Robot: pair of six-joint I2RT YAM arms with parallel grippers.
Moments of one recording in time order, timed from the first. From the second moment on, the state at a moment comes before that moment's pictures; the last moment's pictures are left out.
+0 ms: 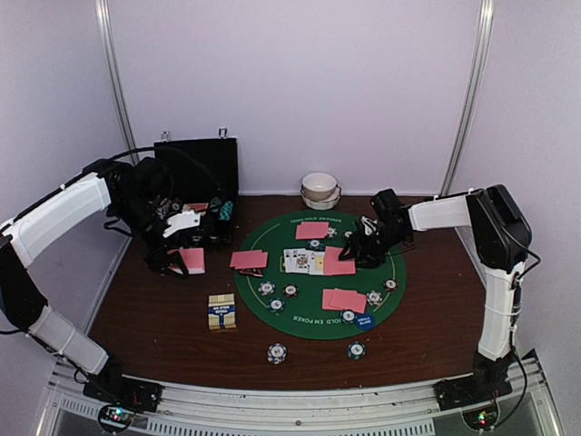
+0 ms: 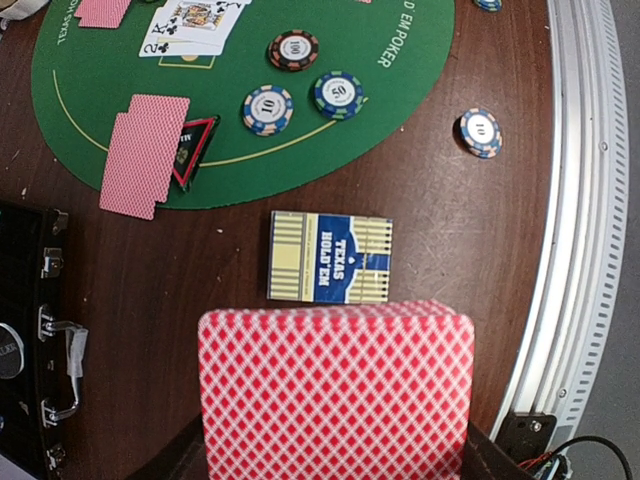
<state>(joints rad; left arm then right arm) -0.39 1.46 1.38 -1.27 0.38 0.91 0.39 2.05 1.34 -0.36 -0.54 0.58</state>
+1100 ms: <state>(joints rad) -0.34 1.44 1.17 -1.15 0.37 0.94 0.48 1.76 1.50 -0.76 -0.08 0.35</state>
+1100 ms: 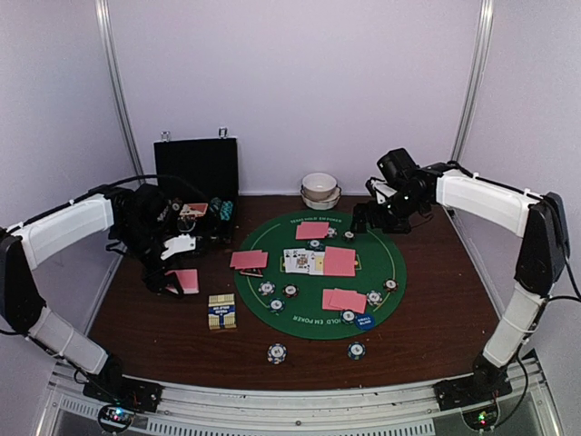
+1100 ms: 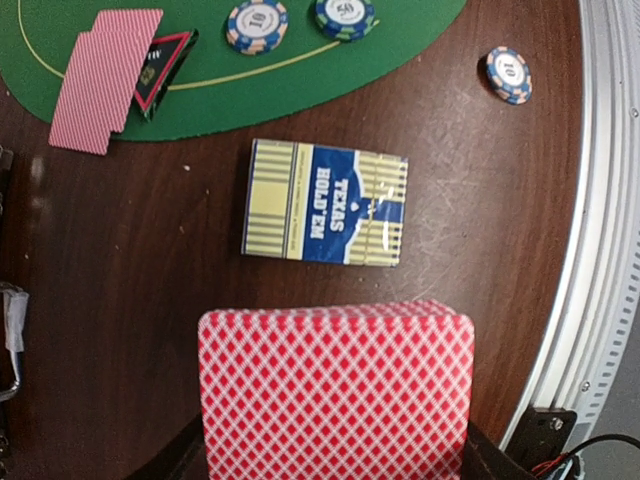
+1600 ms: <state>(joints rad) -0.29 1.48 0.90 -0.92 0.29 1.04 0.48 1.62 1.30 -0.70 -0.11 0.43</state>
